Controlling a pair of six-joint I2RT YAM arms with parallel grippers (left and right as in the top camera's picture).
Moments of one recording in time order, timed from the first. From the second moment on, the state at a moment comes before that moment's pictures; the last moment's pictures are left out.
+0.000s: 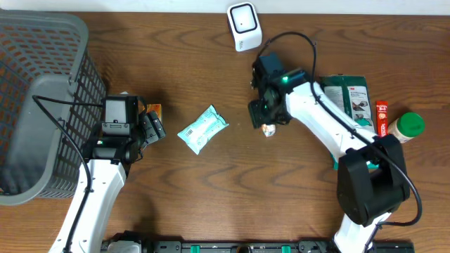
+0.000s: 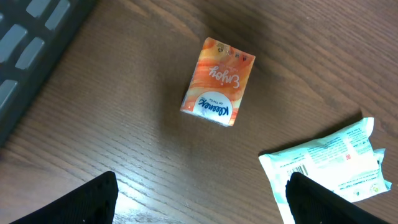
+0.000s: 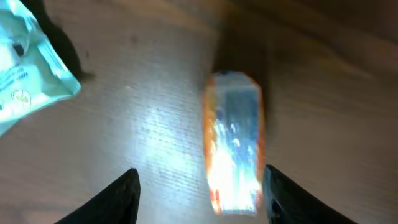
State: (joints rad) left arm -0.06 1.22 0.83 -0.64 -0.09 -0.46; right arm 0.46 1.92 1.46 -0.93 -0.06 0.23
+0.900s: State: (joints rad) left arm -0.06 1.22 0.83 -0.64 -0.09 -0.46; right arm 0.49 1.92 1.32 -0.74 0.09 0.21
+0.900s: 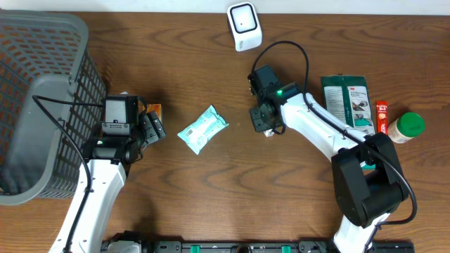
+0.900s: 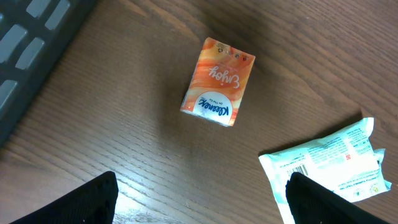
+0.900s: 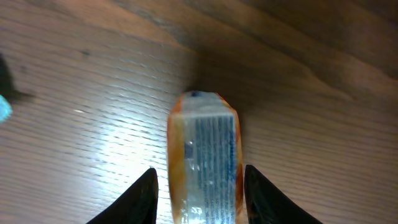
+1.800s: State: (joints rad) left arm -0.06 1.22 0.83 -0.64 -0.09 -0.46; right arm 0.49 1.62 1.42 -0.99 0.07 0.21
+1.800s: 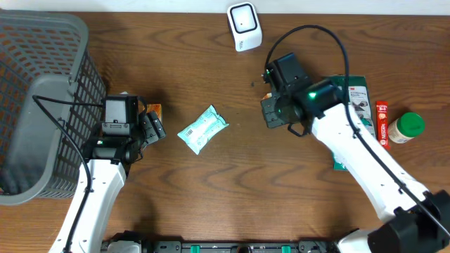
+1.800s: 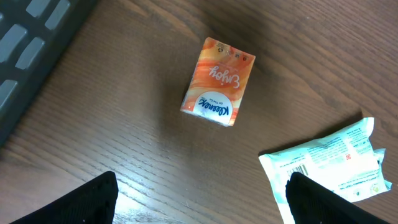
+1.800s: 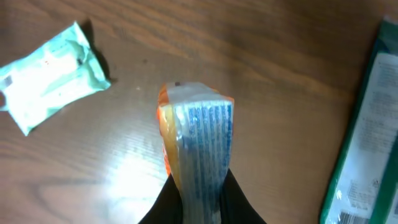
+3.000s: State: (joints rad) left arm -0.06 1.22 0.83 -0.65 -0.09 -0.46; right arm 0.38 2.67 2.66 -0.88 0.19 0.13
